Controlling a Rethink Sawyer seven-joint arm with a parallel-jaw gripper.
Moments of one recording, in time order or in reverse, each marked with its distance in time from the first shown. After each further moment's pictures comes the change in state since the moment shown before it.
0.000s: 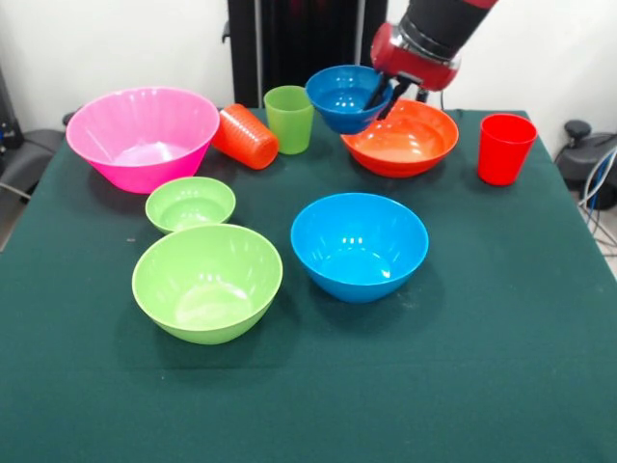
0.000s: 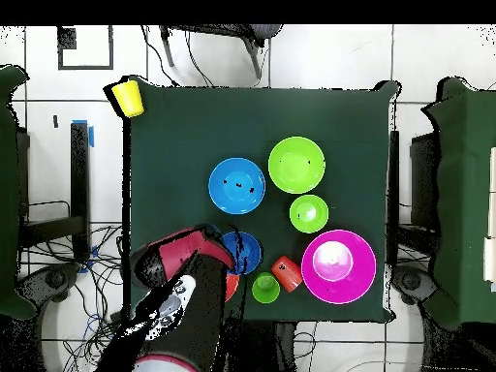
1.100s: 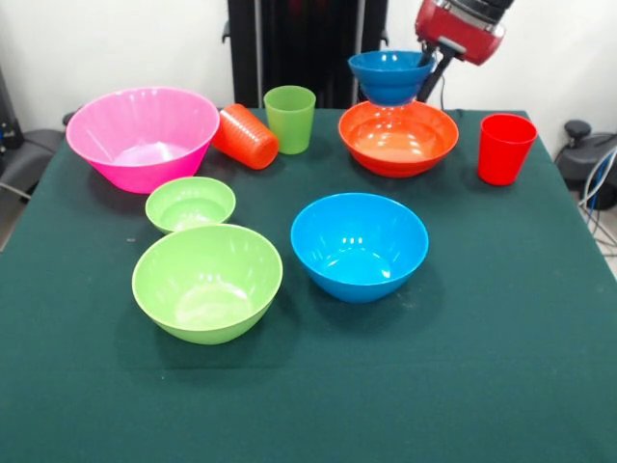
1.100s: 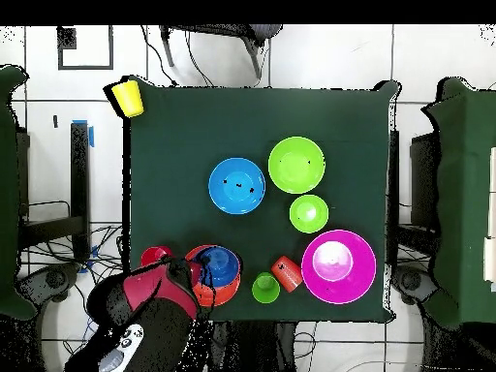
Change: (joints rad) arm 0.204 -0.031 -0.132 0.089 0.117 -0.175 0.278
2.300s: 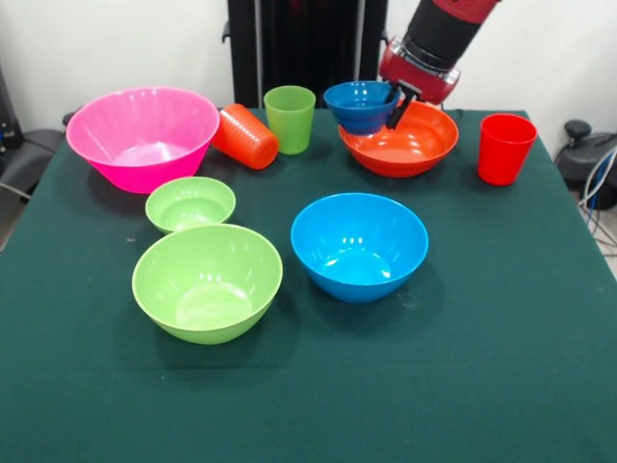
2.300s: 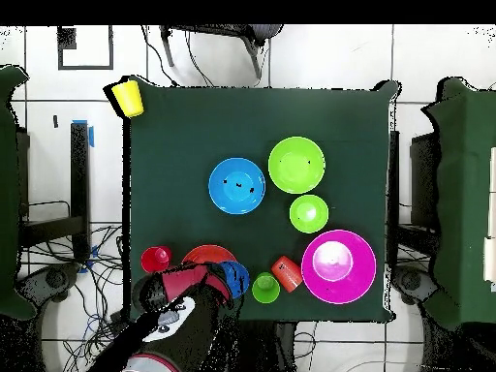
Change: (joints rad) arm -0.128 0.139 0.070 0.081 0.128 -0.113 0.000
